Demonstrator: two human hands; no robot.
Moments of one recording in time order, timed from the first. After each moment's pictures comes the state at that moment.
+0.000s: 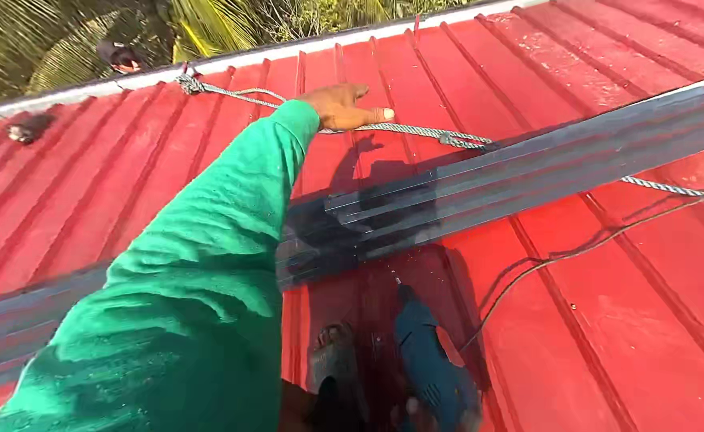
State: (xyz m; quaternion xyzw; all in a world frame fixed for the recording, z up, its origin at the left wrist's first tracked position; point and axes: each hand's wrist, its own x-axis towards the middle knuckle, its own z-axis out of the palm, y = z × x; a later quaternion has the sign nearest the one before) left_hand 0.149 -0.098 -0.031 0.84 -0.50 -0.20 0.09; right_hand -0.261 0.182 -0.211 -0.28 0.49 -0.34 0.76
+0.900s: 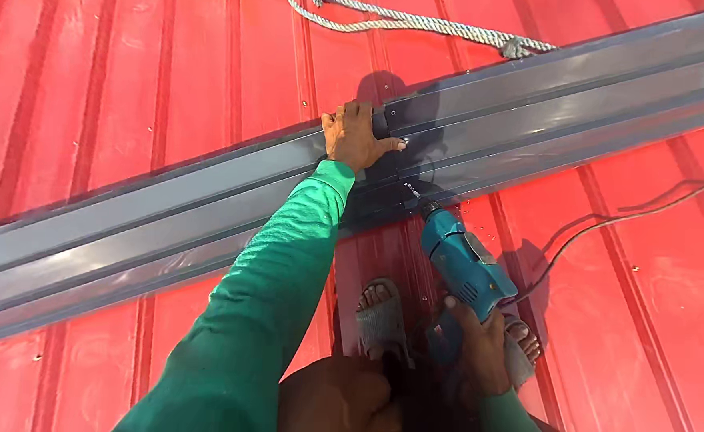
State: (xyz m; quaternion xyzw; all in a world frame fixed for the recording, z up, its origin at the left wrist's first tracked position) left_hand 0.218 0.048 -0.260 0.89 -0.43 -0.10 0.08; right_hand -0.151 0.149 -0.278 -0.44 0.43 -0.31 0.73
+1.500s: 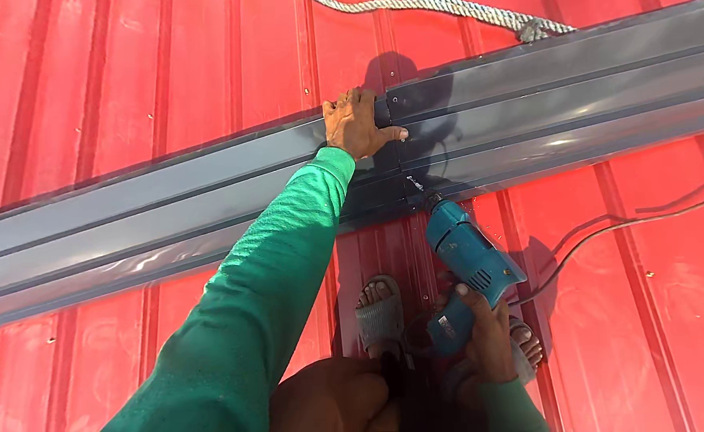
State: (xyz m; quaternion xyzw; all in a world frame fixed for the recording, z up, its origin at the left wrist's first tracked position) left_hand 0.232 0.038 -0.274 0.89 -0.44 -0.10 0.05; right_hand -0.146 0.122 -0.292 -0.36 0.40 -0.29 0.79
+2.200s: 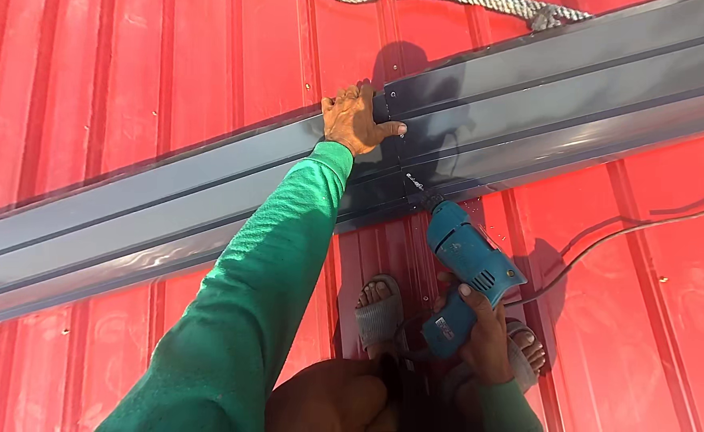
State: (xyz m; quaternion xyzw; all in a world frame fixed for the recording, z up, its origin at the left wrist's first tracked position) left_hand 0.242 0.032 -0.284 0.89 -0.44 -0.12 0.04; right_hand -0.146 0.118 -0.301 -0.28 0.40 -0.29 0.82
